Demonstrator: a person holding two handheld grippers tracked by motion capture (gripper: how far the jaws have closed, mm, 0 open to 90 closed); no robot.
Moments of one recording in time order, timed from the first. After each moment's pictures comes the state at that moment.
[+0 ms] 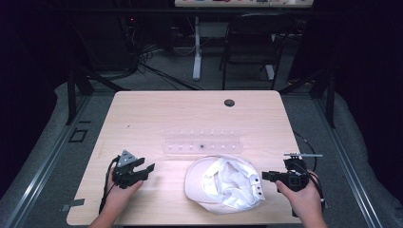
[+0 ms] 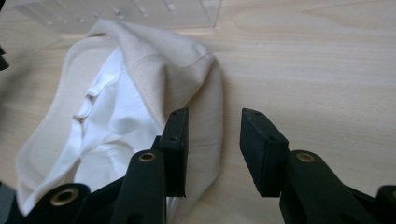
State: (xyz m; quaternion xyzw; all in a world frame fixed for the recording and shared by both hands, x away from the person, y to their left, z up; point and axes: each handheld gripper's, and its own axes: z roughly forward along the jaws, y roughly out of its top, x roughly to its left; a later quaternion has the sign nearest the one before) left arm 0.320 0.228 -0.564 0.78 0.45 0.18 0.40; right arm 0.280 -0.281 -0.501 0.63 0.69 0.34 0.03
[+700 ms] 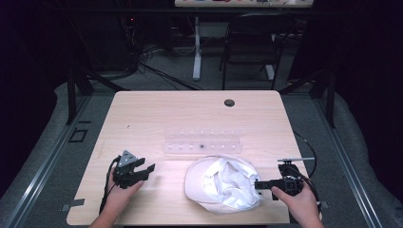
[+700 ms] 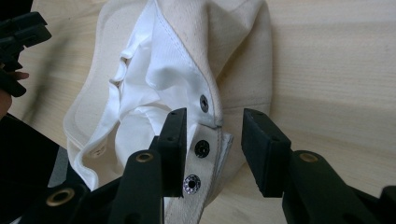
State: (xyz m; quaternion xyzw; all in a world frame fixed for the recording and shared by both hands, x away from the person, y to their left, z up) left arm 0.321 0.227 -0.565 0.78 0.45 0.18 0.40; right arm 0.275 -0.272 -0.514 0.63 0.70 0.34 -0.07
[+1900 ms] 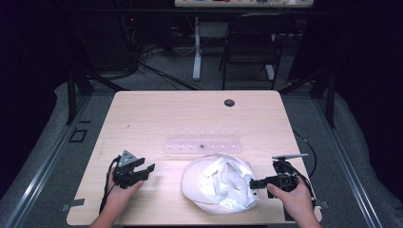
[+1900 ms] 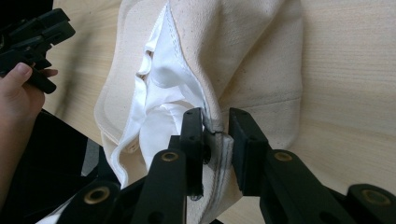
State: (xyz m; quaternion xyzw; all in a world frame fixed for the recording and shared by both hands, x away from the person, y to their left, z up) left arm 0.321 0.227 -0.565 0.78 0.45 0.18 0.40; right arm 0.283 -0.258 -0.507 0.63 0.69 0.33 -0.13
